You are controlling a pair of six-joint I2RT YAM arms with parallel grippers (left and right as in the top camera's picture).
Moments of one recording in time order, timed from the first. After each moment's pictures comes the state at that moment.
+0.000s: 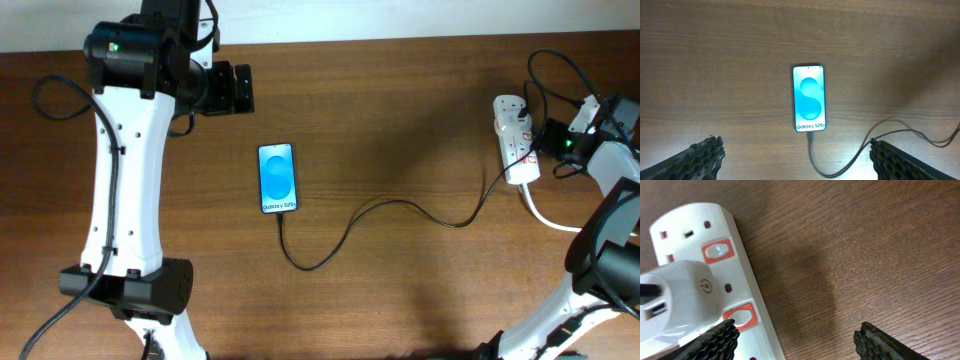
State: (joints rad) left arm -0.17 1.97 2.43 -1.61 0.05 -0.21; right arm -0.52 2.05 1.37 -0.31 -0.20 0.02
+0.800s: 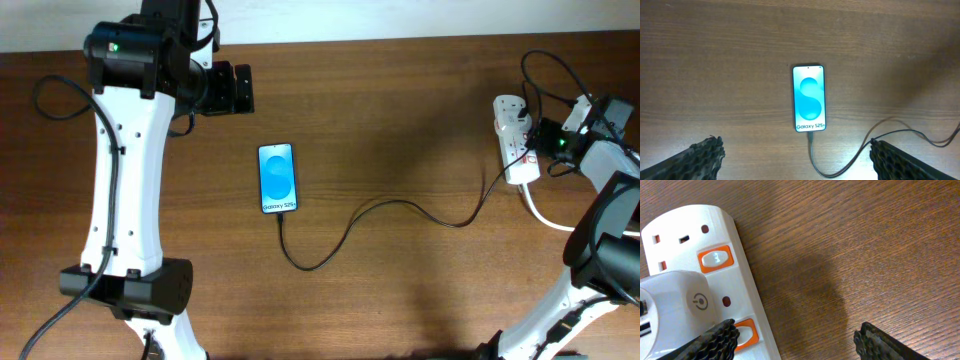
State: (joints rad) left arm -0.17 1.97 2.43 -1.61 0.05 -0.21; right arm -0.50 2.09 1.37 -0.25 -0.20 0.02
